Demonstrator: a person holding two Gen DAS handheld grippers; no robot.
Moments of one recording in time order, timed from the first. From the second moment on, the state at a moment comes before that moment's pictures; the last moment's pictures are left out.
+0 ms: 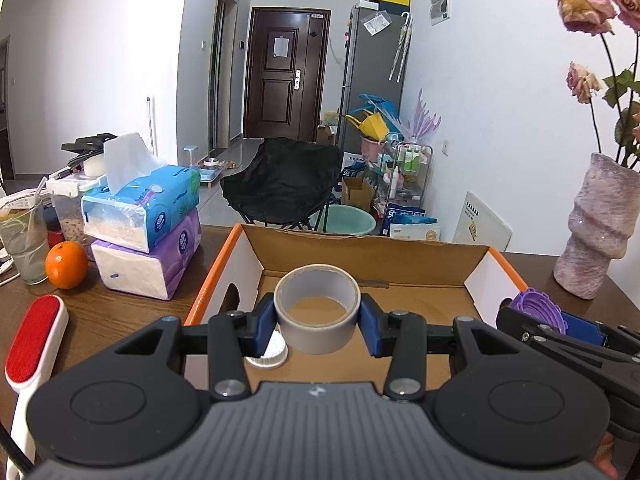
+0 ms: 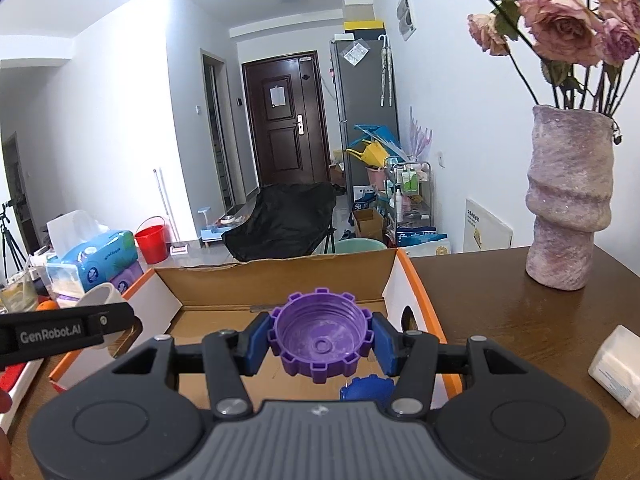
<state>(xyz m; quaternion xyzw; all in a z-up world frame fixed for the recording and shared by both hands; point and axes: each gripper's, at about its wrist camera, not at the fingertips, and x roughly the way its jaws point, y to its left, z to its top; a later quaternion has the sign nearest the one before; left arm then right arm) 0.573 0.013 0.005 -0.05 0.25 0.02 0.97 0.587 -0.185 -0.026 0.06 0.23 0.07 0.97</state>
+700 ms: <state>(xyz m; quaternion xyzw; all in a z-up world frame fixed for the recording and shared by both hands) 0.614 0.016 -0.015 -0.01 0.28 0.03 0.96 0.622 -0.171 -0.042 0.02 0.26 0.08 0.96</state>
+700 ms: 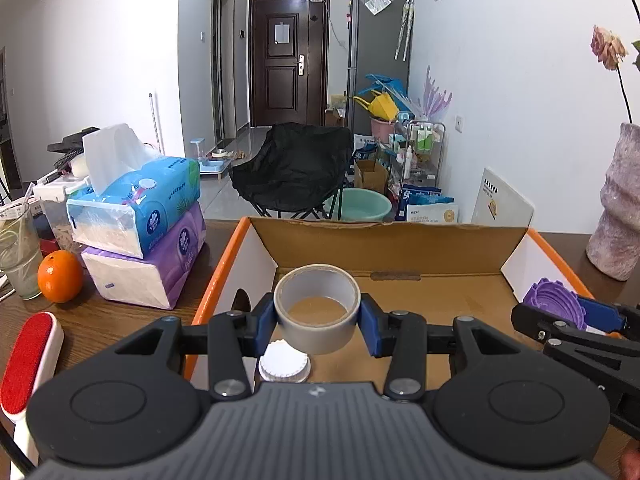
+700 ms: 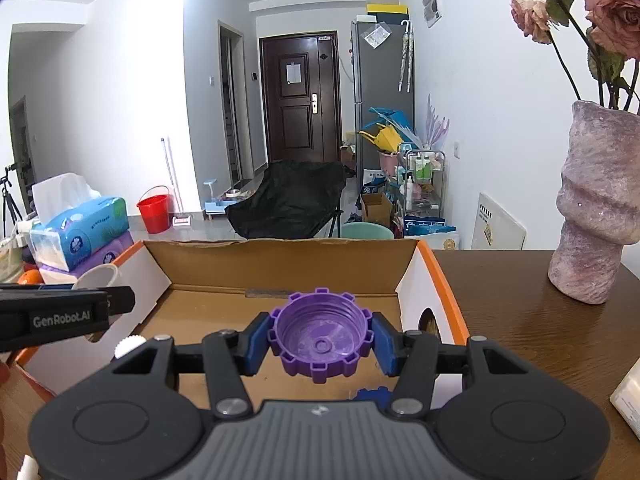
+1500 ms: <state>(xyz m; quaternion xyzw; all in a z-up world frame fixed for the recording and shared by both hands) 0.606 0.023 -0.009 -0.02 0.25 0.07 0.96 0.628 -0.174 -0.040 0.02 0.27 0.06 0.96</state>
